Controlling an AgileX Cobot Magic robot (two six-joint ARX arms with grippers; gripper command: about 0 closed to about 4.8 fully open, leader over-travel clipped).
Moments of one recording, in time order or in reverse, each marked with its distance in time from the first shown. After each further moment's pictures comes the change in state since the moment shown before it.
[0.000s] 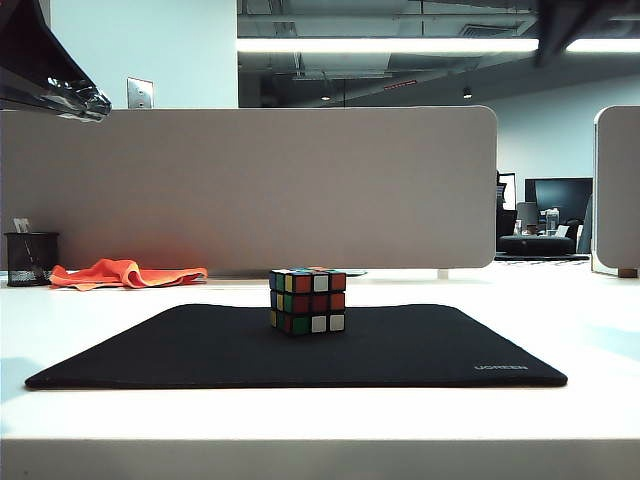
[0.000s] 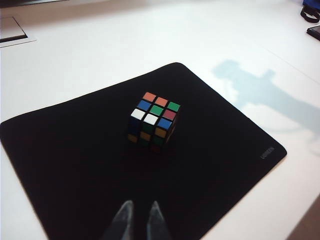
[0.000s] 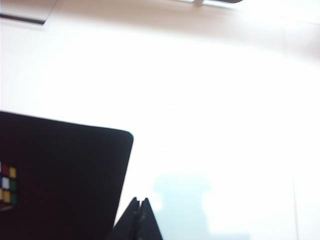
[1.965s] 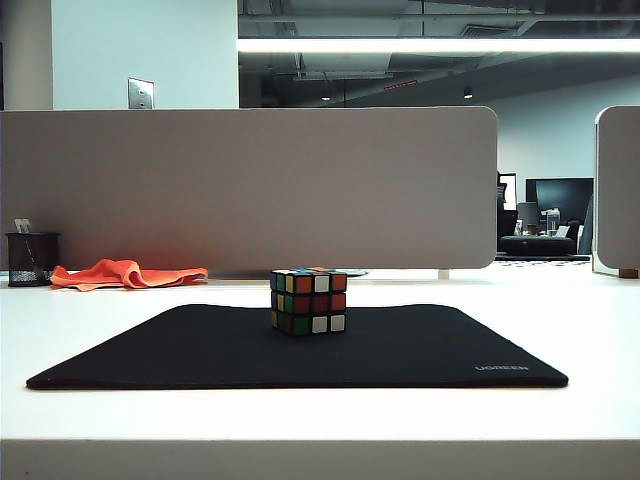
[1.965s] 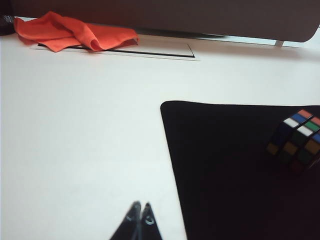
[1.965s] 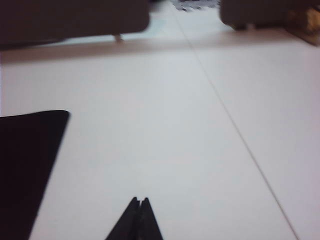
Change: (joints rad) left arm 0.000 -0.521 -0.471 0.171 -0.544 -0.179; right arm -0.005 -1.190 -1.242 0.505 0.214 0.073
